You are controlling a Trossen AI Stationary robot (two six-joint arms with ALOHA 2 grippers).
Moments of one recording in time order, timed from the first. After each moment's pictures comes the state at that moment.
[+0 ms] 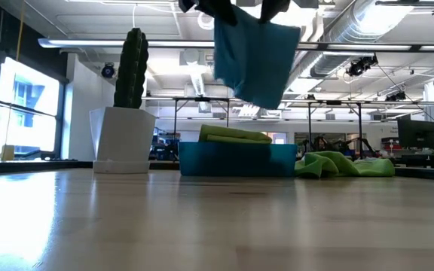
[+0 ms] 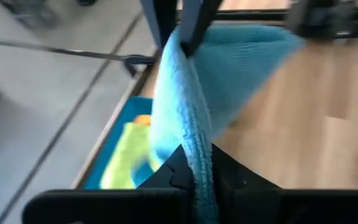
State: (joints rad) left arm 0.06 1.70 1.68 -0.71 -0.56 -0.08; right arm -0.18 1.78 2.16 -1.45 0.10 -0.06
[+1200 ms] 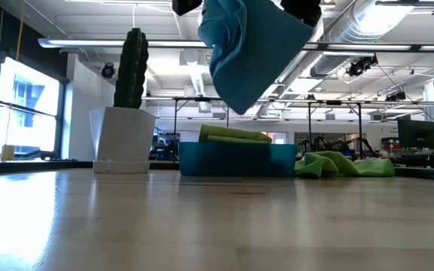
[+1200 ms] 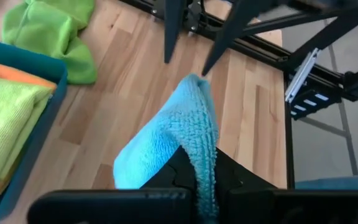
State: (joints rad) left arm 0.10 1.62 1.68 -0.79 0.05 -0.39; right arm 0.02 1.29 1.29 -0.75 -0.06 0.16
